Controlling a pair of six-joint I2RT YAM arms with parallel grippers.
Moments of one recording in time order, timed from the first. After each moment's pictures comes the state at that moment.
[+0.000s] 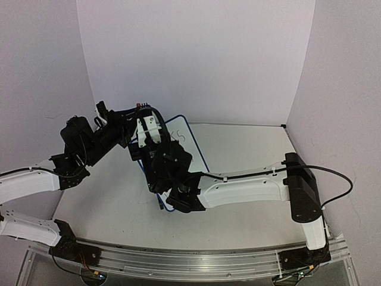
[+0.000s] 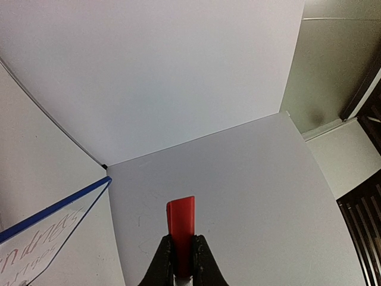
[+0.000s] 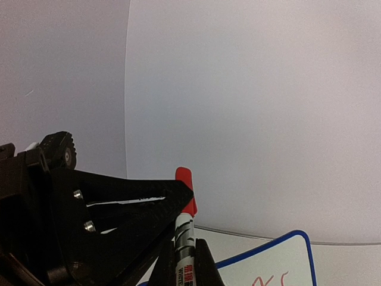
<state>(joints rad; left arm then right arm) -0.80 1.07 0.74 0.52 -0.12 -1.29 1.33 2.17 1.75 0.85 0.94 -0.37</state>
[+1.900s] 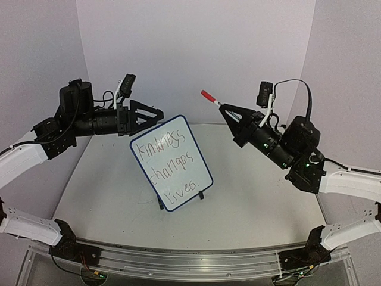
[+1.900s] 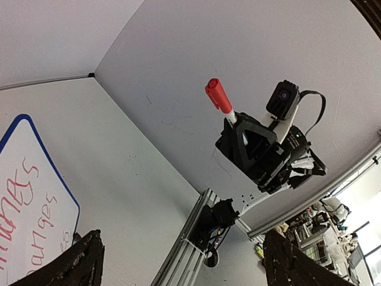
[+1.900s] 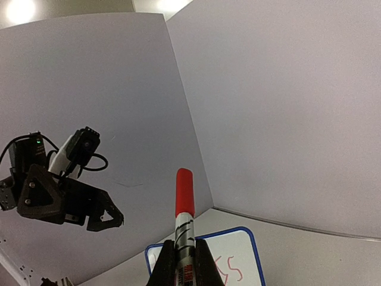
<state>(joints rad) -0.76 1.12 1.18 -0.16 0.52 -0.64 0.97 1.19 0.88 0.60 0.09 0.26</state>
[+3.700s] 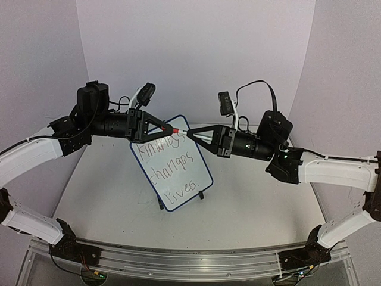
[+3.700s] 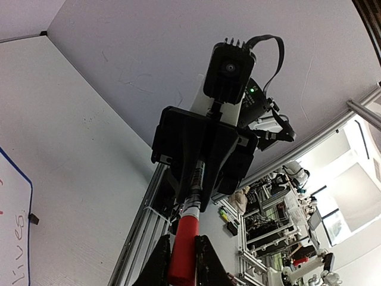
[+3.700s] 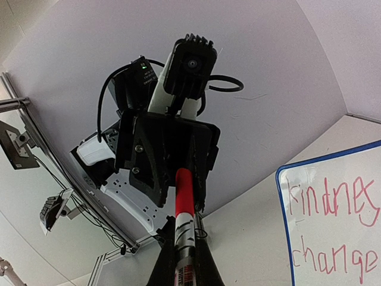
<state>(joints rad) -0.76 1.25 1.19 -0.09 0.81 -0.70 0.91 1.39 0.99 0.56 -0.51 0.64</state>
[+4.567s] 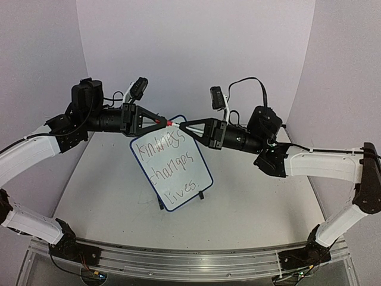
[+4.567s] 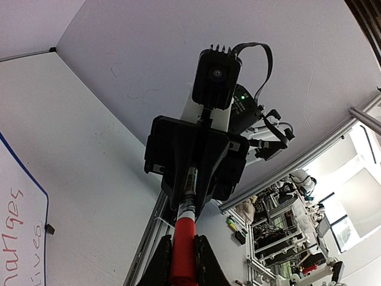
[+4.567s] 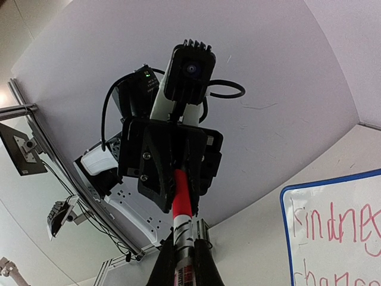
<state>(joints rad) -0.71 1.24 1.19 -0.08 0.83 -0.68 0.89 1.53 1.08 0.68 -0.57 0.70</state>
